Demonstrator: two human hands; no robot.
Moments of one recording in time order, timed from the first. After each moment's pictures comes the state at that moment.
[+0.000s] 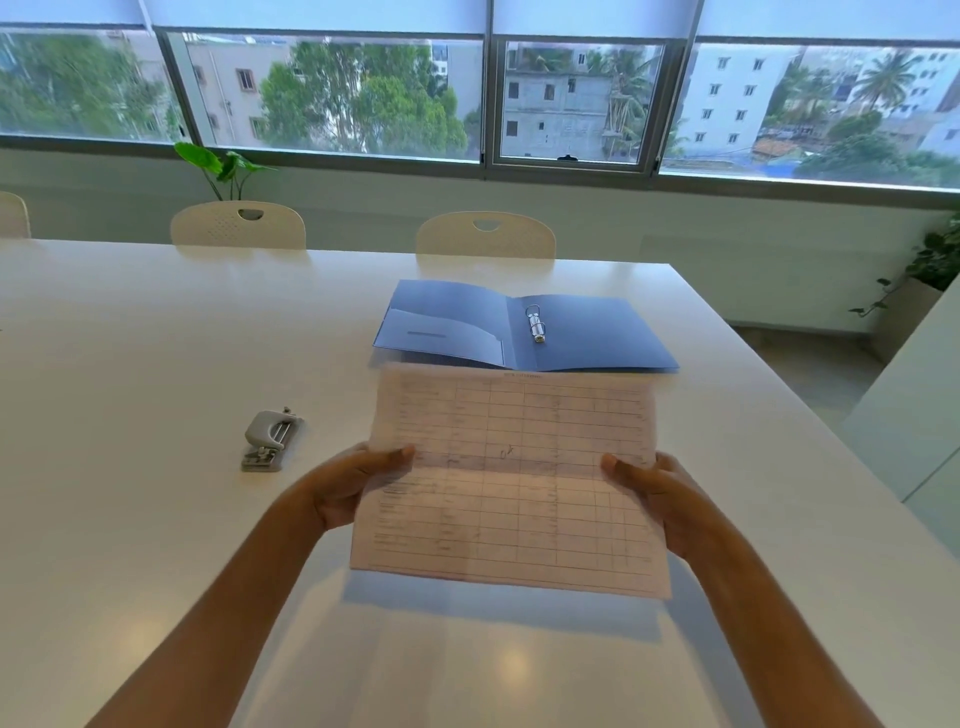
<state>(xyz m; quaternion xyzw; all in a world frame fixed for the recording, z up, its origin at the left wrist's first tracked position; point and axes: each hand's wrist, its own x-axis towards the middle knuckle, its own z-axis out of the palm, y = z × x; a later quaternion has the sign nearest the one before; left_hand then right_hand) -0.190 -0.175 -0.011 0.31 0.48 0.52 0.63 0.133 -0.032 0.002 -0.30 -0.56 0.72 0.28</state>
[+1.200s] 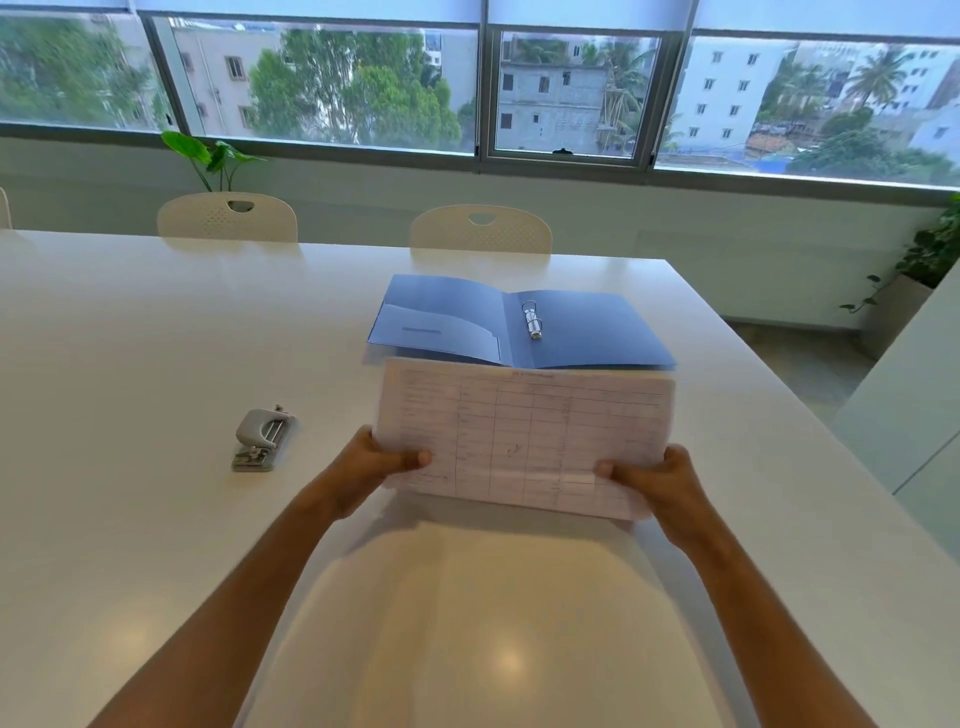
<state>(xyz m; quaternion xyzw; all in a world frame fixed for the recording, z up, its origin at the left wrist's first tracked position) -0.187 -0.154 -0.023 0.42 0.54 0.57 0.45 0.131 -0.016 -0.013 -0.33 -0.63 0.58 0.40</state>
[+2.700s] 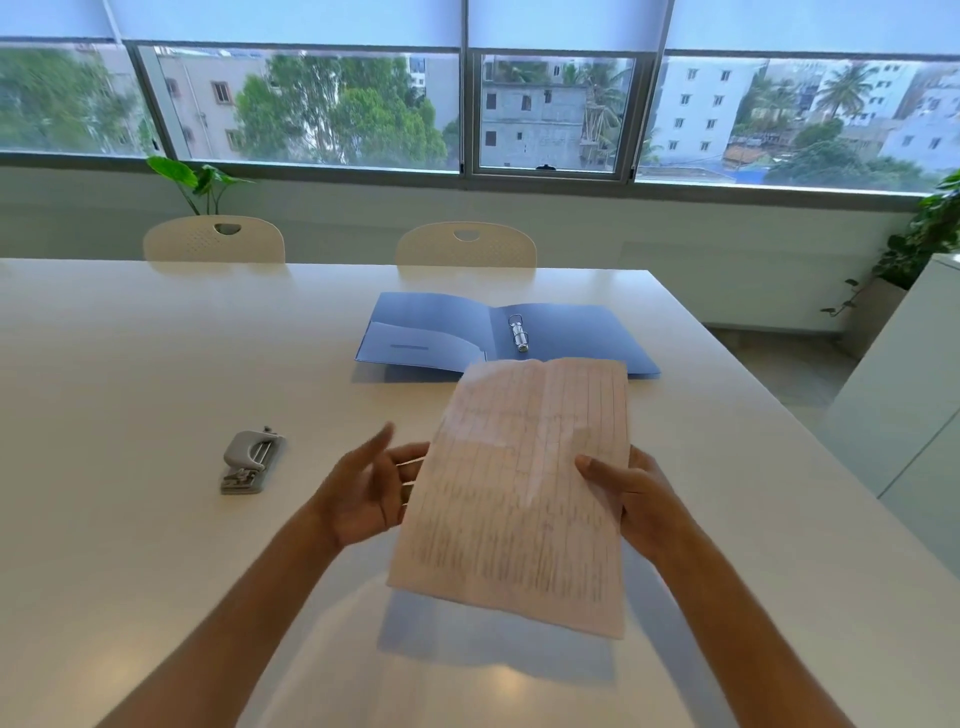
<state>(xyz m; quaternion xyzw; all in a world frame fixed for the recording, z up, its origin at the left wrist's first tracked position) -0.171 -0.155 -0.011 0.28 0.36 0.57 0.68 0.115 -0.041 0.012 -0.28 -0.49 0.74 0.36</state>
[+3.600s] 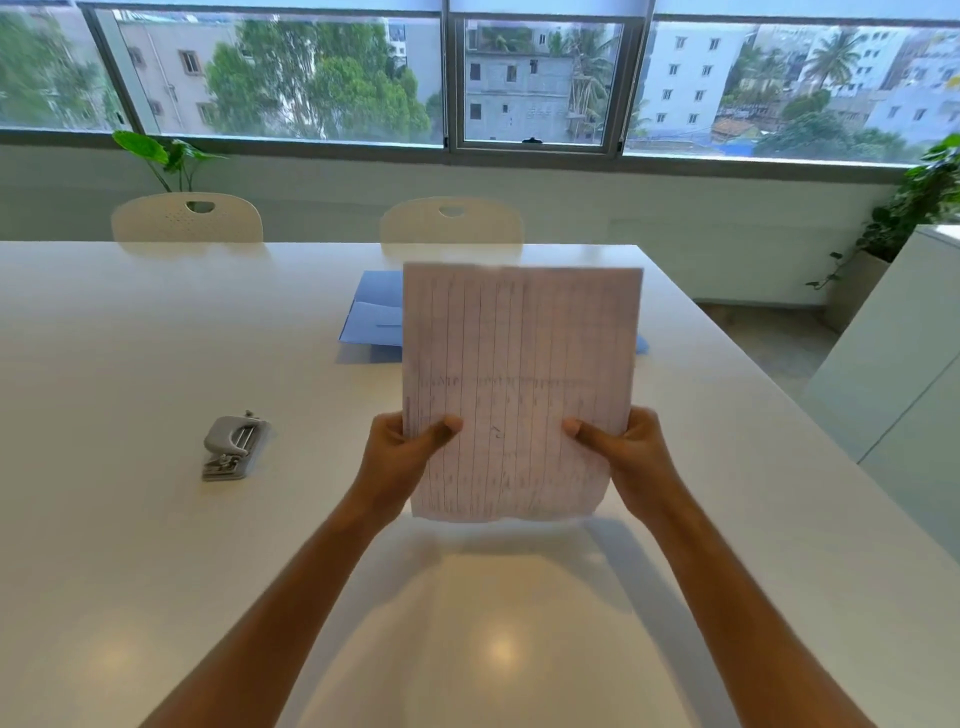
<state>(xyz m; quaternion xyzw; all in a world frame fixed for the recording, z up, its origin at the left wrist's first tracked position) -0.108 -0.144 0.009 0.43 0.51 0.66 0.35 0.112 -0.037 0.018 -0.27 -0.62 0.59 0.44</state>
